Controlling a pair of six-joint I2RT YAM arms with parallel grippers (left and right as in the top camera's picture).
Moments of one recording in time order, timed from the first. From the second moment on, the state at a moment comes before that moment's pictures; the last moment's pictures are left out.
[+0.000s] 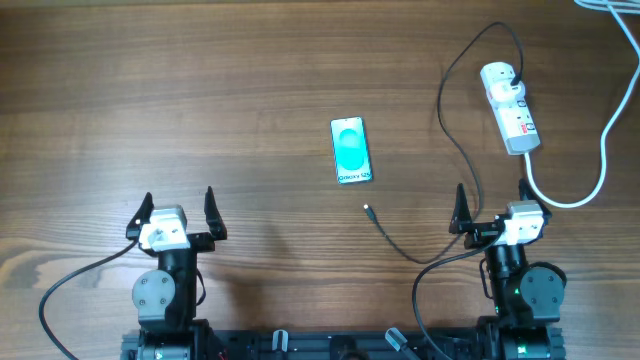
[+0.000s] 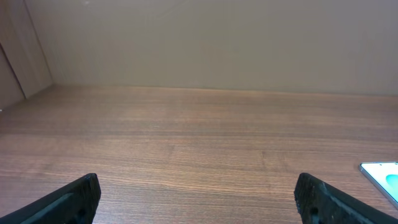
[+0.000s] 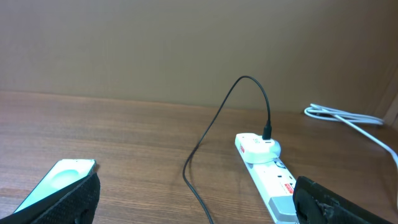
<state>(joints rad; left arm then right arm) 0.04 0.01 0.01 -0.07 -0.06 -0.02 0.01 0.02 0.01 0.00 -0.04 -0.06</state>
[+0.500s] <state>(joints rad) 0.04 0.01 0.01 0.02 0.32 -0.14 0.01 0.02 0.01 0.00 -0.04 -0.06</state>
